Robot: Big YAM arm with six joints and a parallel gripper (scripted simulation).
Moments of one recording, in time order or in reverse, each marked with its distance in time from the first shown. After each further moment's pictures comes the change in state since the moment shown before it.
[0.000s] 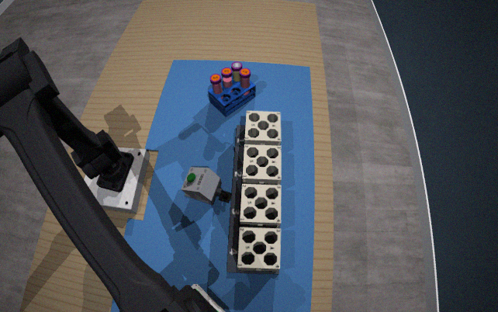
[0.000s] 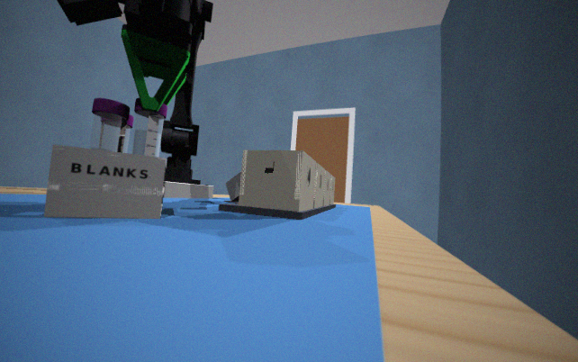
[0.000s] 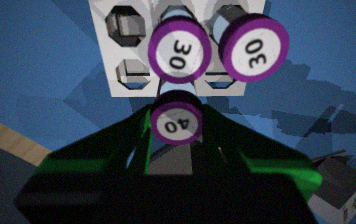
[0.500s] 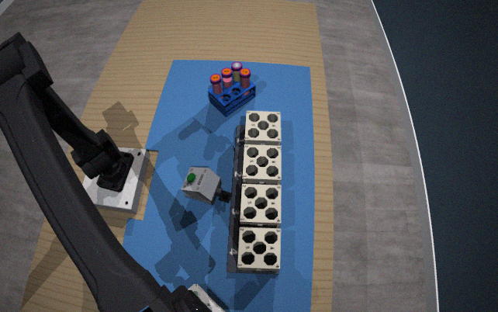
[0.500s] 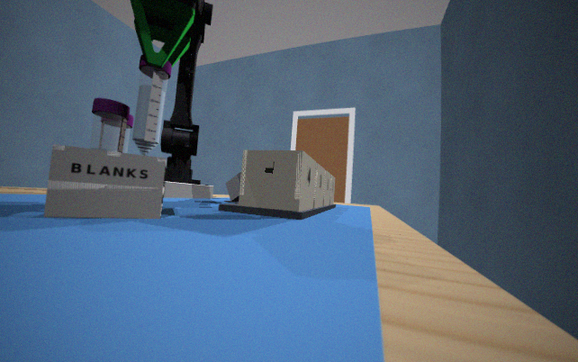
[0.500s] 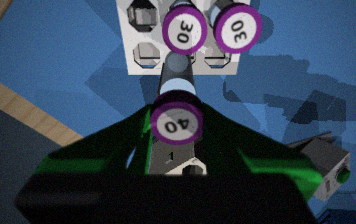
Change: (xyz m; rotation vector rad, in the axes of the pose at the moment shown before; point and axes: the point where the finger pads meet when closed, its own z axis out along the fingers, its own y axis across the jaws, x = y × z) arm -0.001 0.003 -0.052 -0.019 -0.002 0.000
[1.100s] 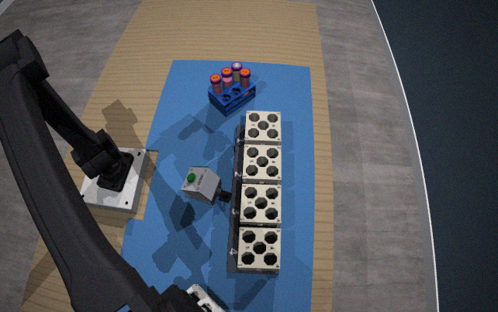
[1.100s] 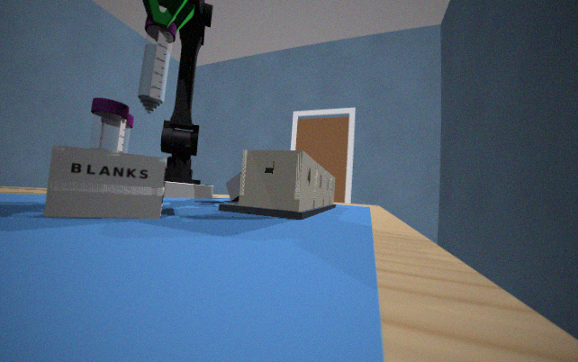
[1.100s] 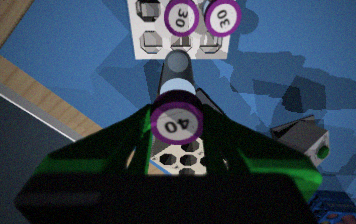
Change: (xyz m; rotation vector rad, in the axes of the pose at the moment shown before) arm -0.001 0.000 -0.052 0.003 0.000 0.000
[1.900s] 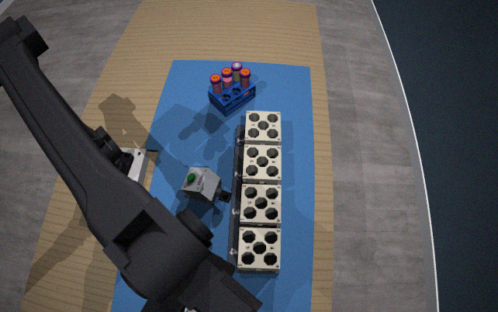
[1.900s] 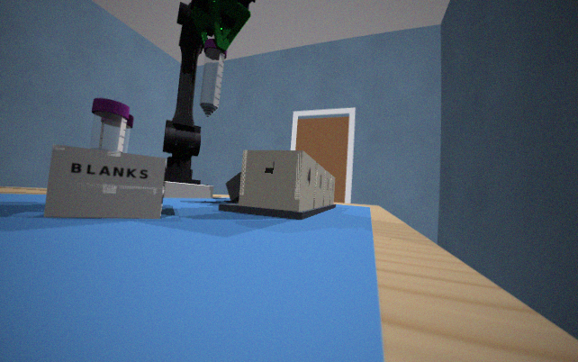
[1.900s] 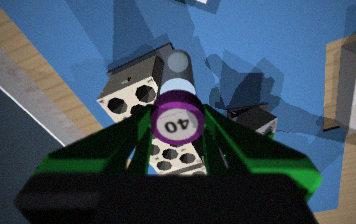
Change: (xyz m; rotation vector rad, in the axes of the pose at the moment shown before) arm 0.073 -0.043 -0.025 0.015 0.002 -0.299
